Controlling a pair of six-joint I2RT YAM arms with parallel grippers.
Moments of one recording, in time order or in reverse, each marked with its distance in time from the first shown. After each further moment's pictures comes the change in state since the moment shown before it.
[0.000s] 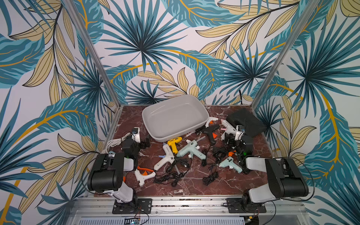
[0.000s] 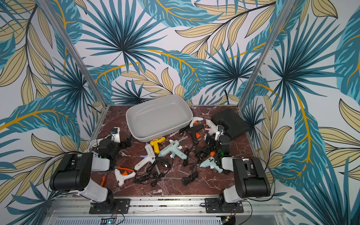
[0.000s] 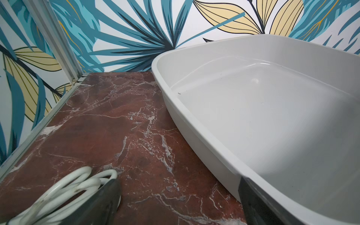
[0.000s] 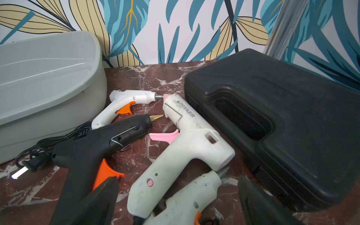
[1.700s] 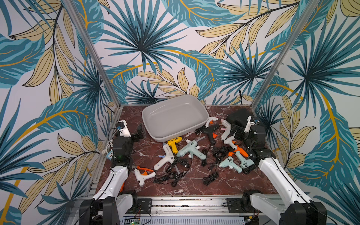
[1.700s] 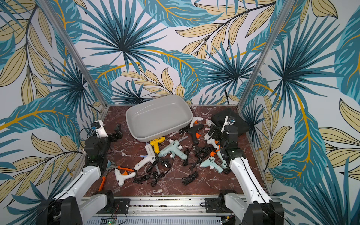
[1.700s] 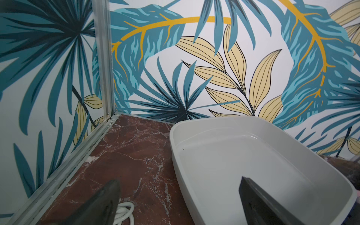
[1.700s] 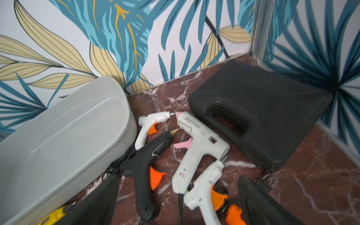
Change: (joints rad) left arm 0.027 -0.572 0.090 -0.447 -0.129 -0.265; right arm 0.048 -0.444 0.336 -0.914 0.013 0.295
